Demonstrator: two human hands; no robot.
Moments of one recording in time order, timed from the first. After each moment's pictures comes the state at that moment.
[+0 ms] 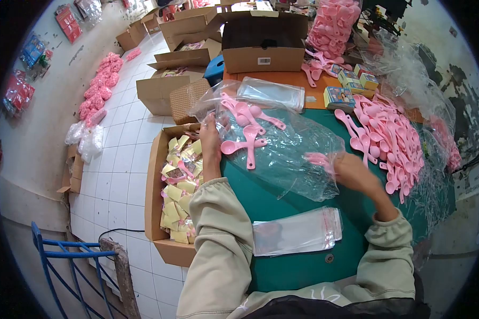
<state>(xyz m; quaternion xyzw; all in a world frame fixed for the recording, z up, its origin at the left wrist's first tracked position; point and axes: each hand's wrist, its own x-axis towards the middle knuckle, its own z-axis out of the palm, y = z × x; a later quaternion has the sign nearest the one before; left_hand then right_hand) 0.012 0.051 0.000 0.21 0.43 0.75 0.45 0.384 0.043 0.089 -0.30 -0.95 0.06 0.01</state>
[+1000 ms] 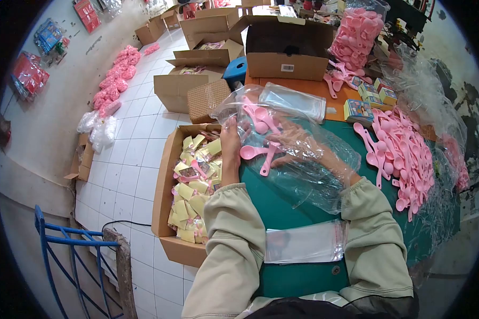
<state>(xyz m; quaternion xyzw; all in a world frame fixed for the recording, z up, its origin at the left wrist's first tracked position) 0.020 0.047 0.011 0.22 0.46 0.75 0.42 0.212 0.105 0.065 -0.15 -0.98 0.07 0.08</state>
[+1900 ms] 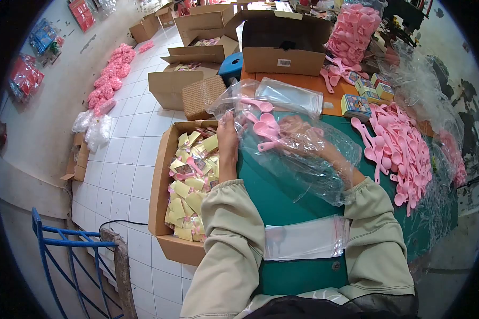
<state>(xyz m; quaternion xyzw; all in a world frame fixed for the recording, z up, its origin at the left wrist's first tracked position) 0.022 0.047 0.012 0.21 0.44 0.75 0.44 0.222 0.112 0.058 -0.26 -0.96 0.09 0.06</state>
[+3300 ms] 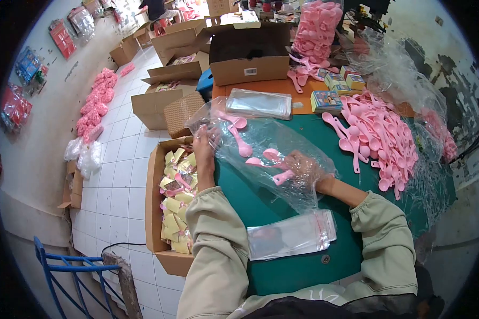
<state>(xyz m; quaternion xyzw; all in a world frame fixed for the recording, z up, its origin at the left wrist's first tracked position) 0.014 0.050 0.001 0.24 0.45 0.74 0.43 0.320 0.044 0.048 -0.20 -0.95 0.08 0.24</state>
